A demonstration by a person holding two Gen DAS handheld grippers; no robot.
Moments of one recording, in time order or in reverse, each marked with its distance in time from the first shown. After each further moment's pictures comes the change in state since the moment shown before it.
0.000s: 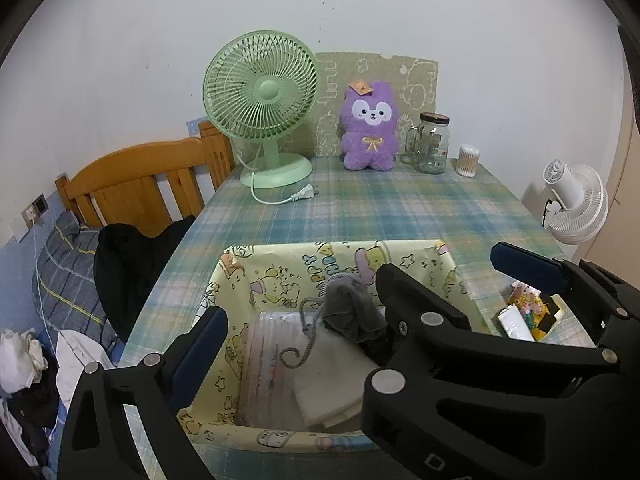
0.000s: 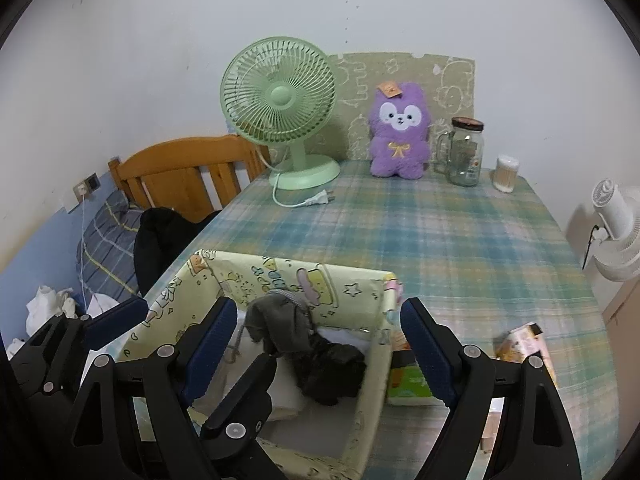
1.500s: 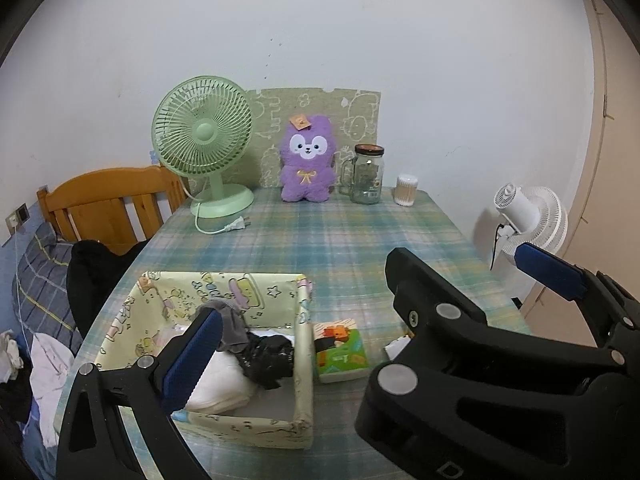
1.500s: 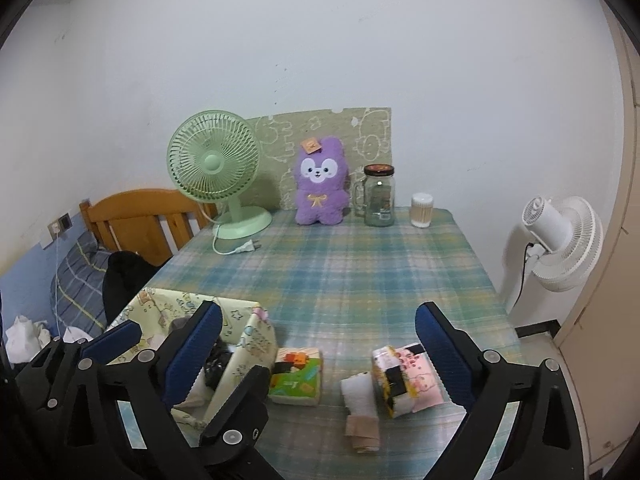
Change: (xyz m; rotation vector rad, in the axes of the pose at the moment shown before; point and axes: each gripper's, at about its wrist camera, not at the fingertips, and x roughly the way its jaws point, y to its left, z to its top) left arm -0.043 -0.102 0.009 -0.008 -0.092 -0.093; right arm -0.091 -0.088 -0.002 0.040 -0.167 -0.136
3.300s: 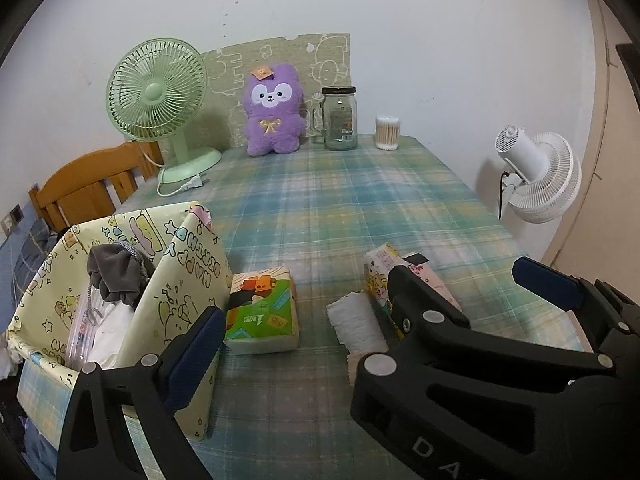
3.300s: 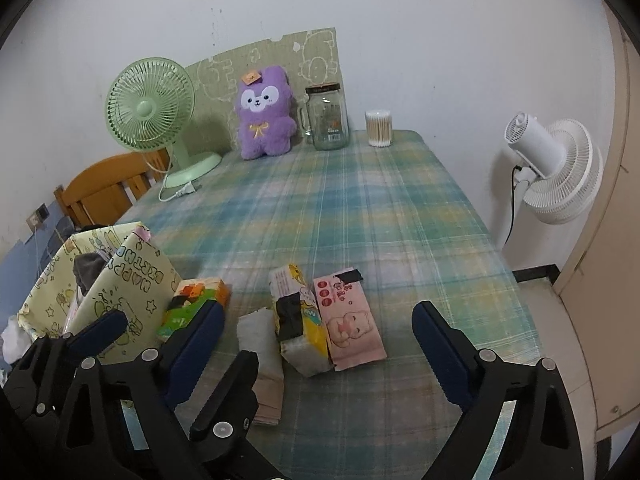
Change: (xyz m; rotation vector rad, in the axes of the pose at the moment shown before) left arm 0.073 -0.076 -0.049 0.051 0.102 0.052; right arm 0.065 -0.091 -0.069 0.087 0.181 -0.017
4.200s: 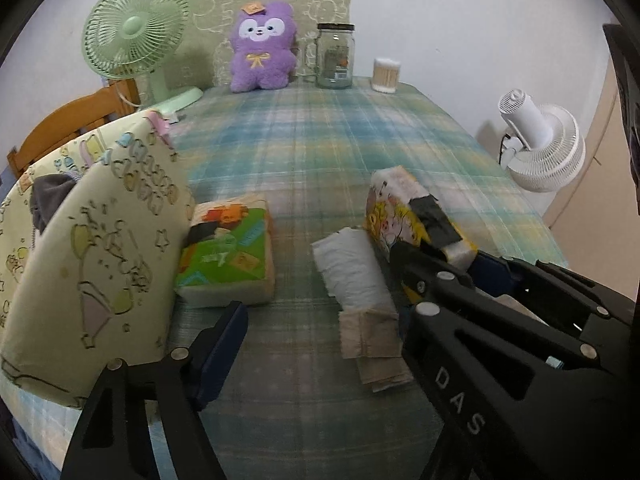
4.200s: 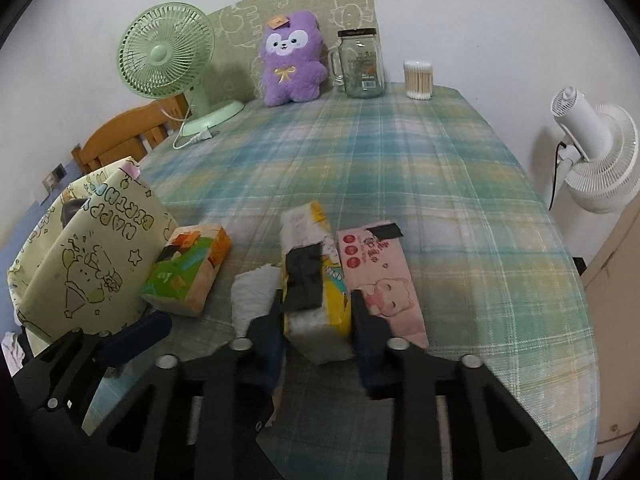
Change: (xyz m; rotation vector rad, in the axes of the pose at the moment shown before) left arm 0.045 -0.001 -0.022 -0.035 0.183 -0.072; right arm 0.050 -0.003 -0.018 -0.053 0.134 0.093
